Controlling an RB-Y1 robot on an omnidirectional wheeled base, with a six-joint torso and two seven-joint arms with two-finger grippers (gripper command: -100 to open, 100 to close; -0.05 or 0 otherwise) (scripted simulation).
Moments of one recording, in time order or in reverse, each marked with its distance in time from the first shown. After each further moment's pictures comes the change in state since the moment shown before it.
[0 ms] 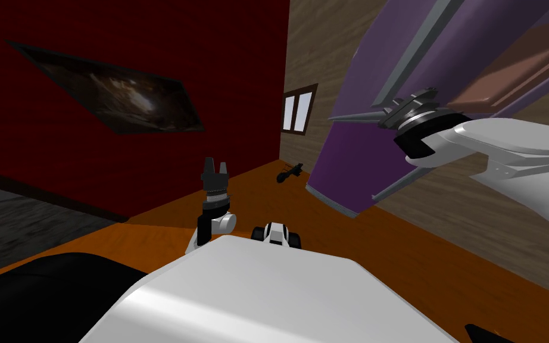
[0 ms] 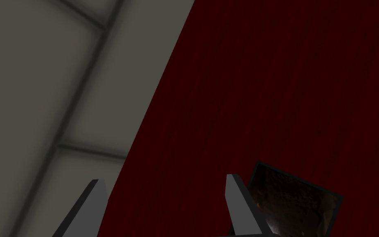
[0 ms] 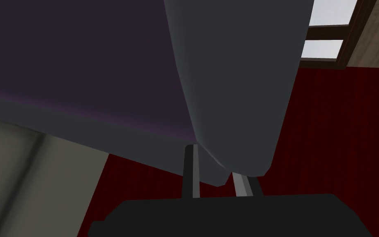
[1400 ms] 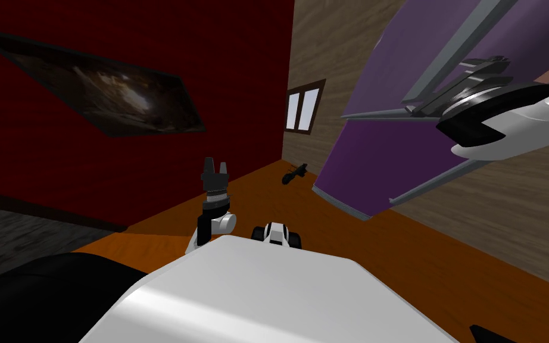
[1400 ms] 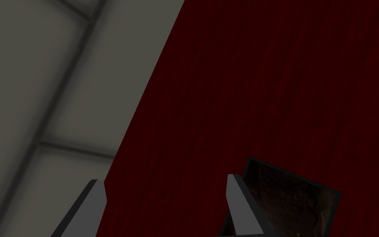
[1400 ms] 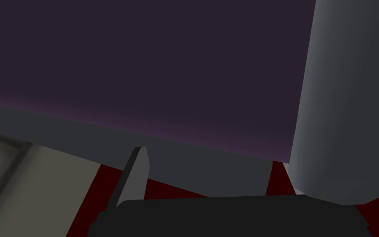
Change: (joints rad) left arm 0.000 0.000 0.000 0.000 0.000 0.000 0.000; right arm -0.061 -0.163 0.064 0.105 -0.154 -0.032 0.028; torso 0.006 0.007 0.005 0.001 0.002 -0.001
